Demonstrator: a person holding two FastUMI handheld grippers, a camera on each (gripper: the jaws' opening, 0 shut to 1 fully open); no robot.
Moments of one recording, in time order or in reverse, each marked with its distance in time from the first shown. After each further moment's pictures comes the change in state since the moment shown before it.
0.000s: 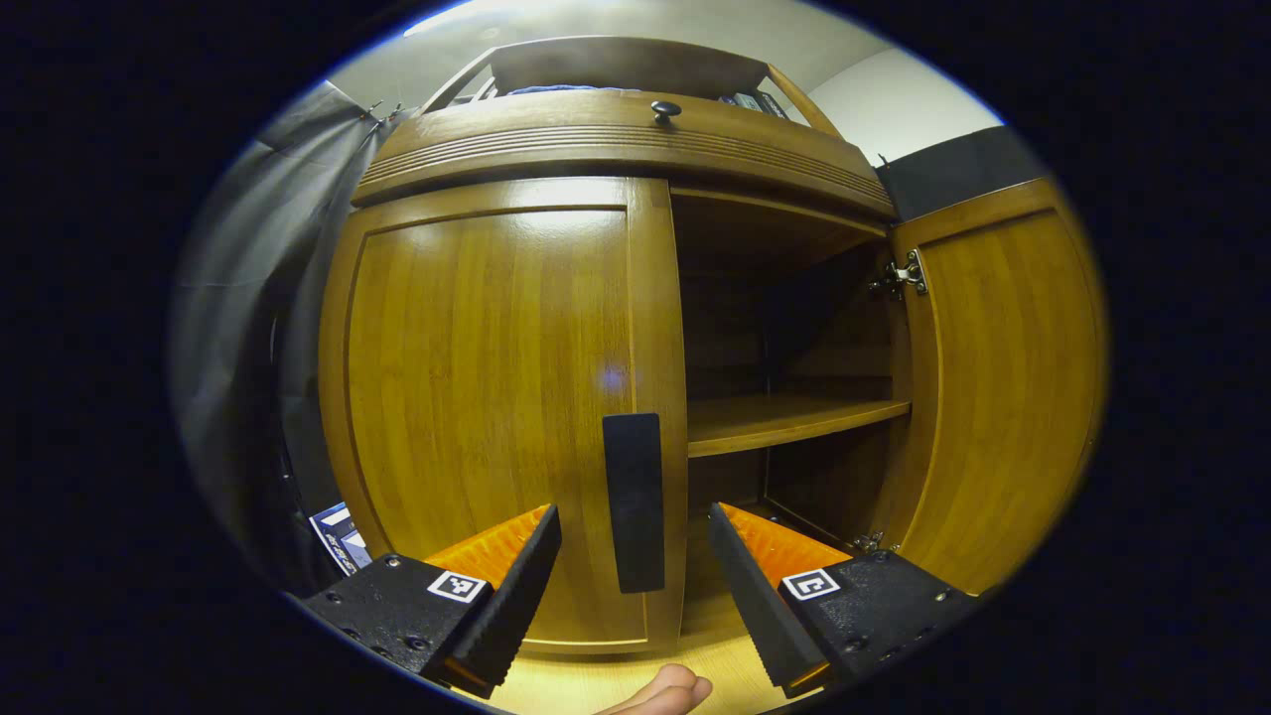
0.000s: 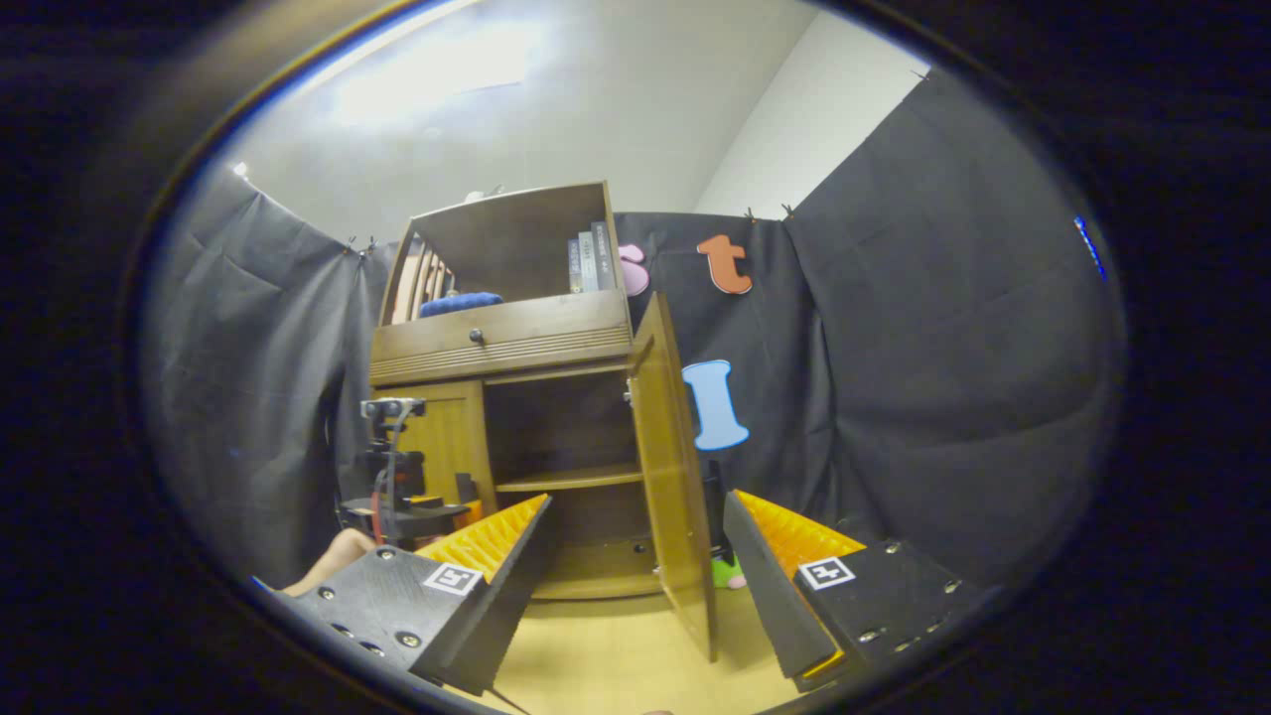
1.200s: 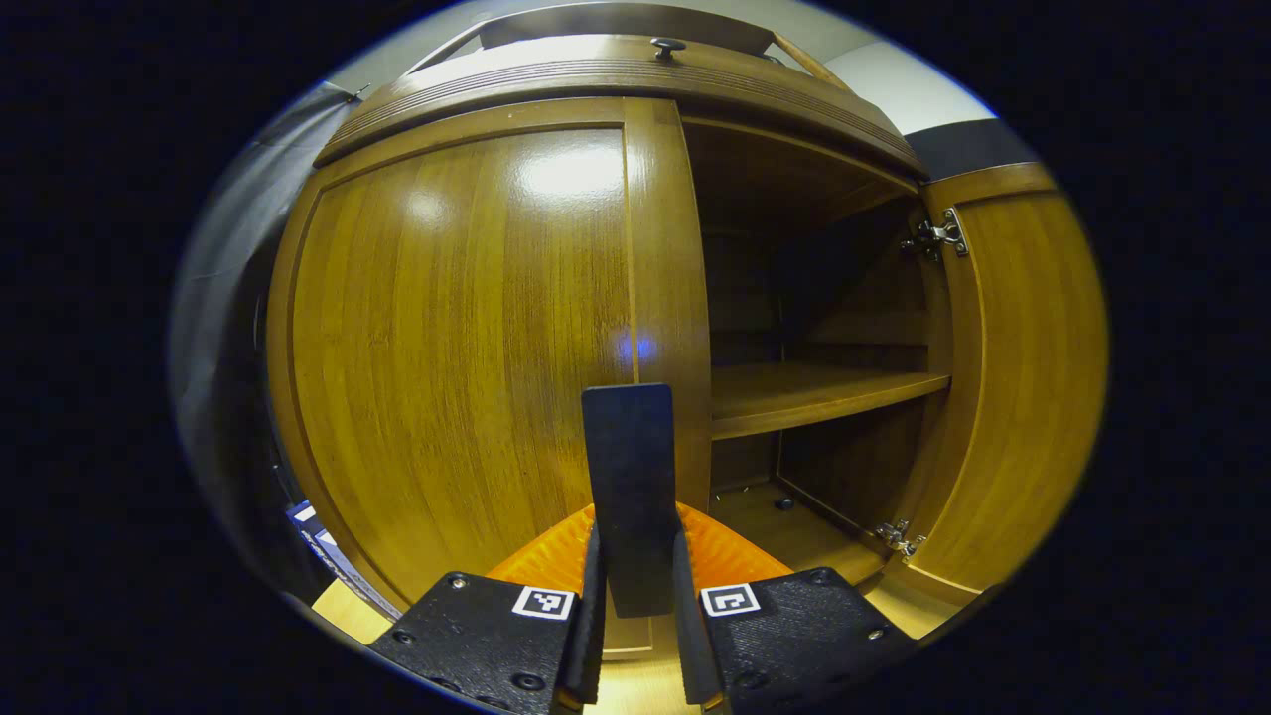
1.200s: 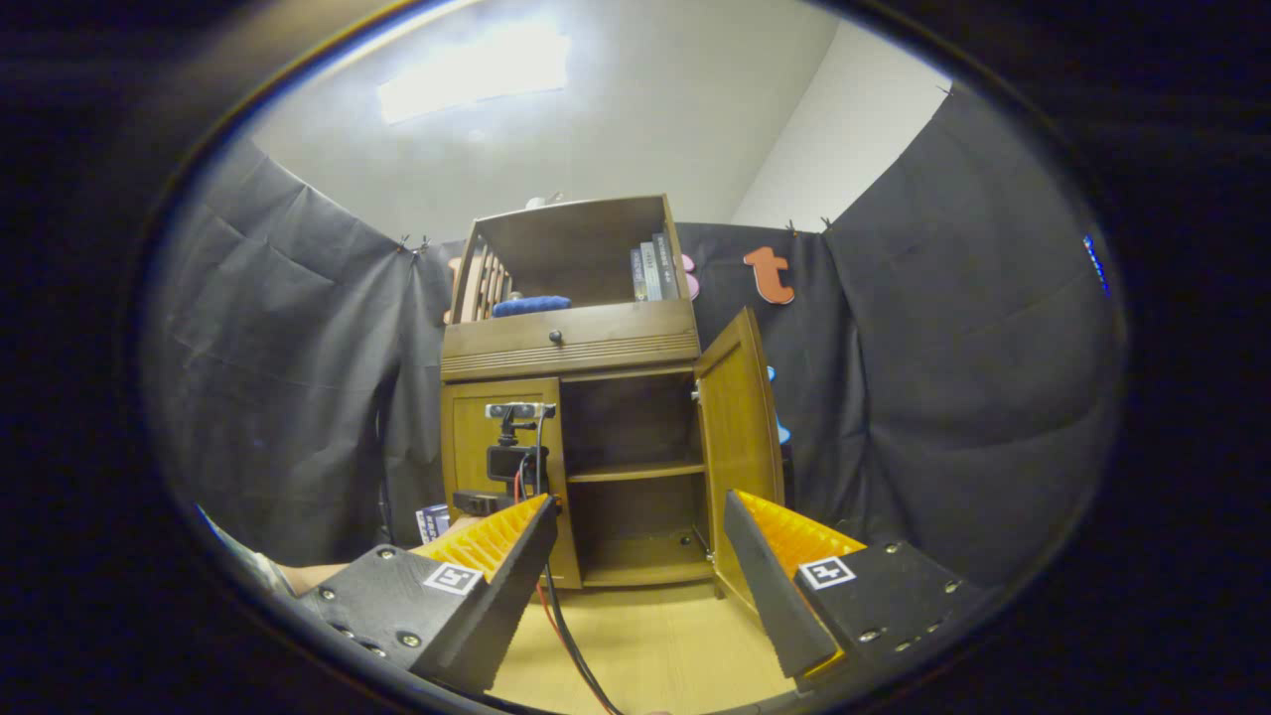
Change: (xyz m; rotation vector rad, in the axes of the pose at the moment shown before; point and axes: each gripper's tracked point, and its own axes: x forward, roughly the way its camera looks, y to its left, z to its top) left arm 0.032 0.003 -0.022 -0.009 0.107 0.004; right arm -0.056 0.058 0.005 -0.040 -0.025 0.068
